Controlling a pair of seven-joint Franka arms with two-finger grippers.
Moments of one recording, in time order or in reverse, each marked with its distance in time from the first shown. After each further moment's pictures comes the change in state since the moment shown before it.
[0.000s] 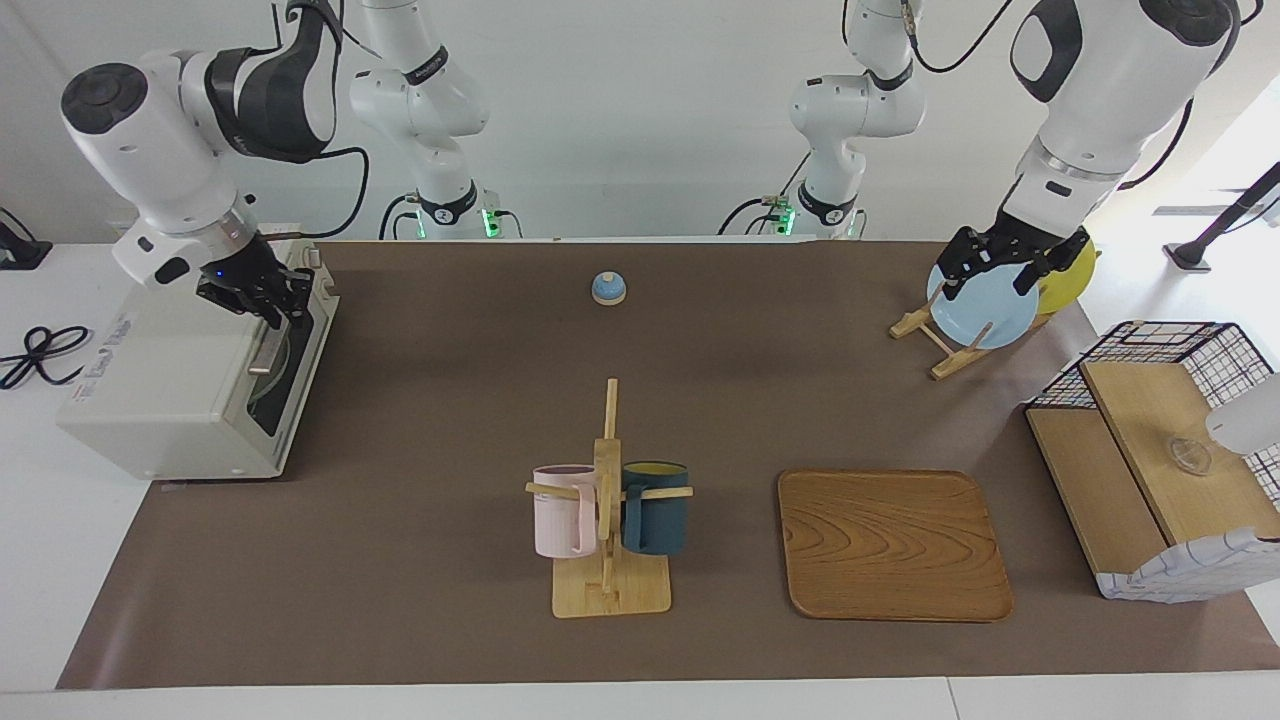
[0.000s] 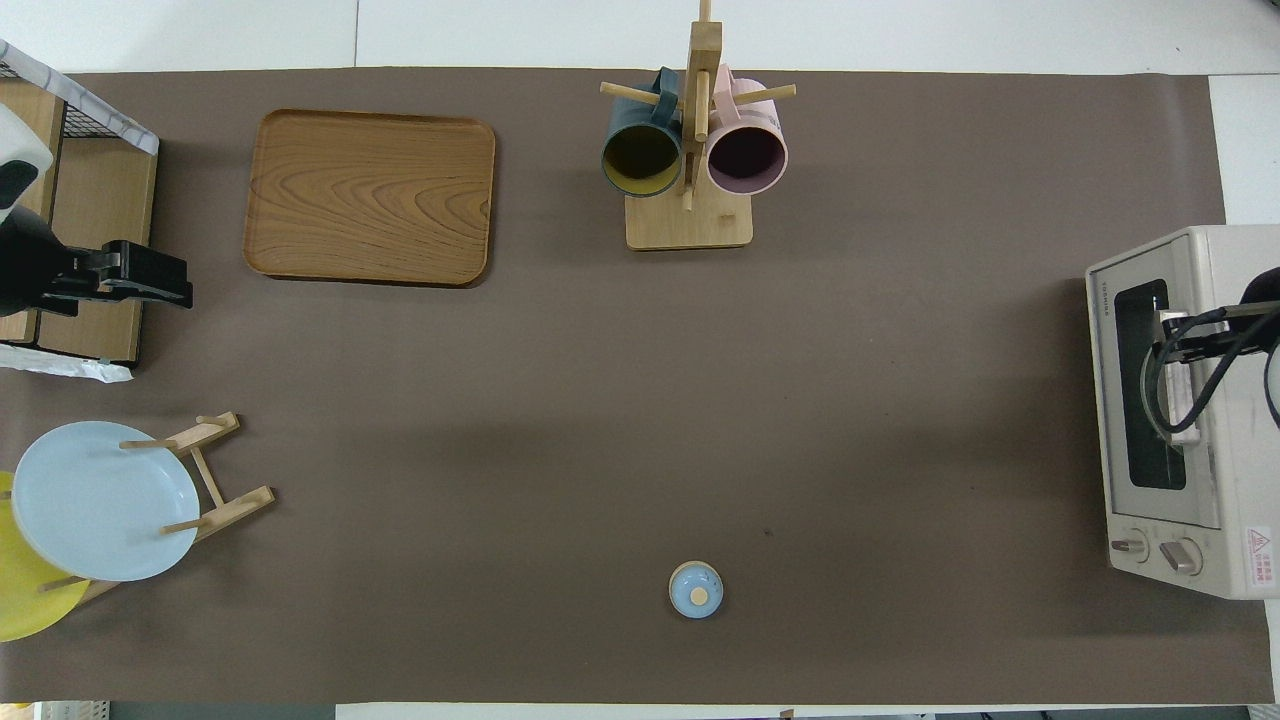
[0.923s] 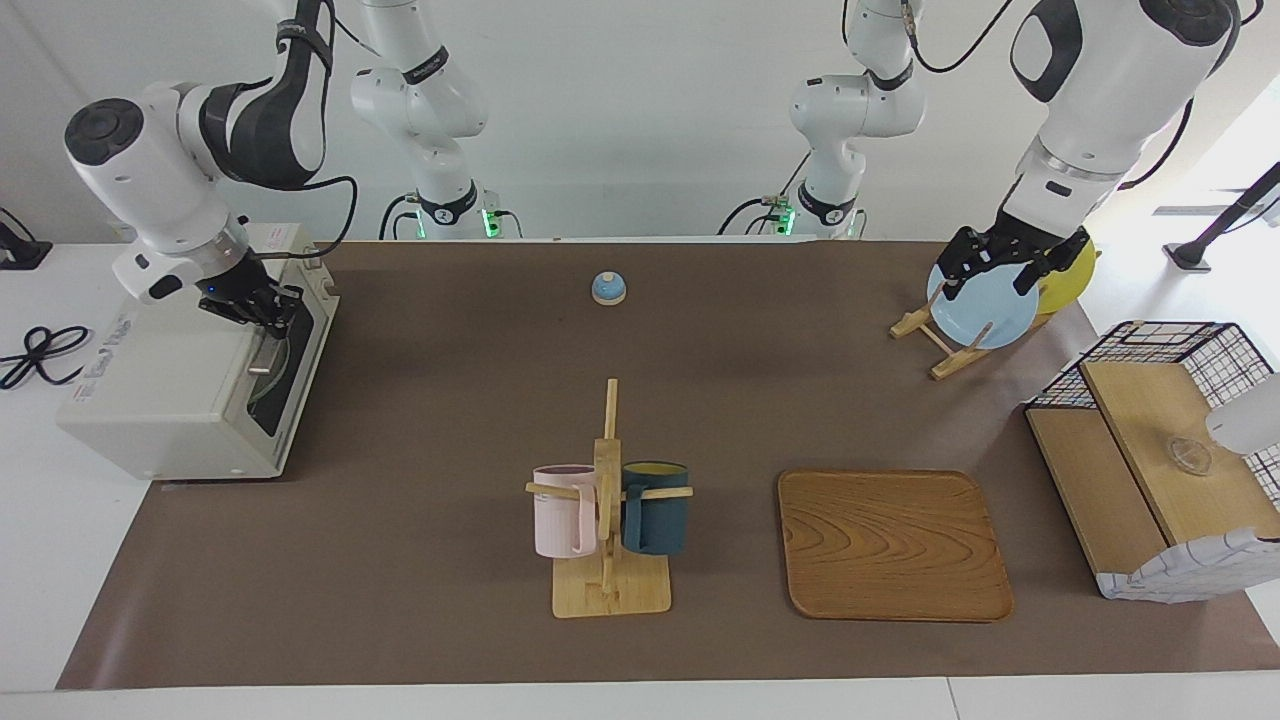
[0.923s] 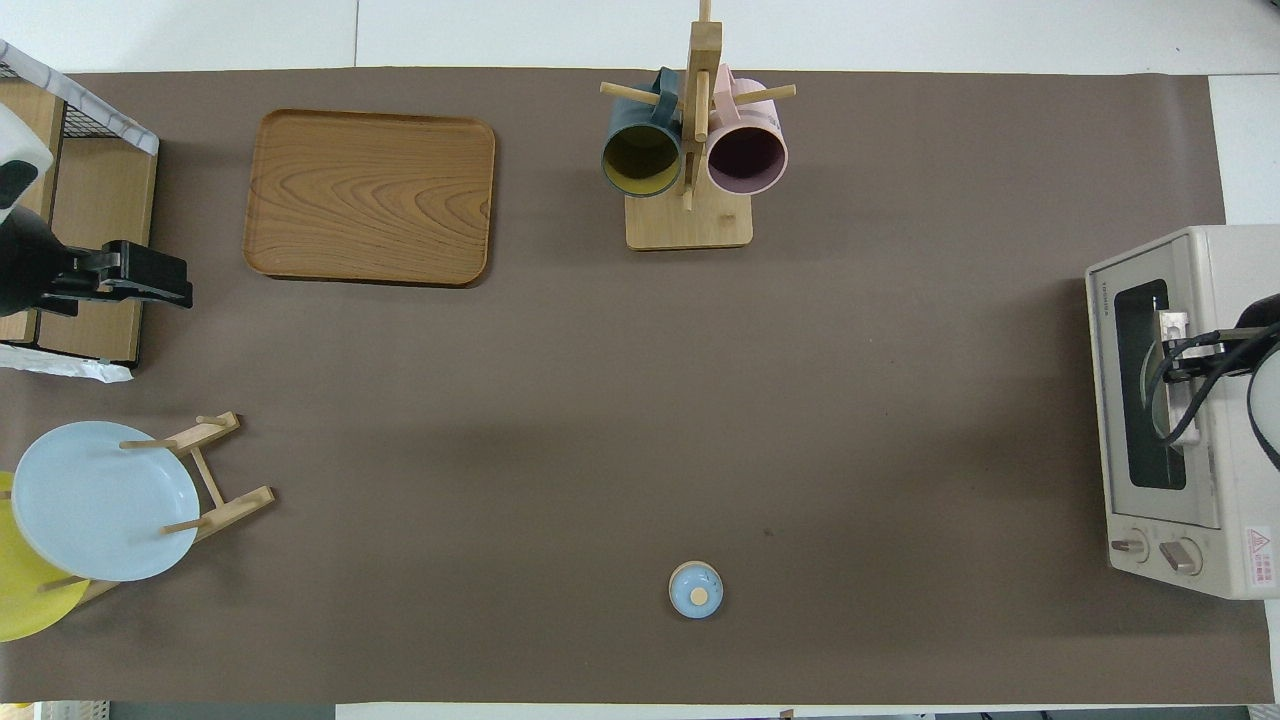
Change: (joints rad) left arm 0.000 0.000 0.000 0.000 0.000 0.000 0.000; right arm -0.040 -0.010 -0.001 -0.105 -0.007 0.099 0.000
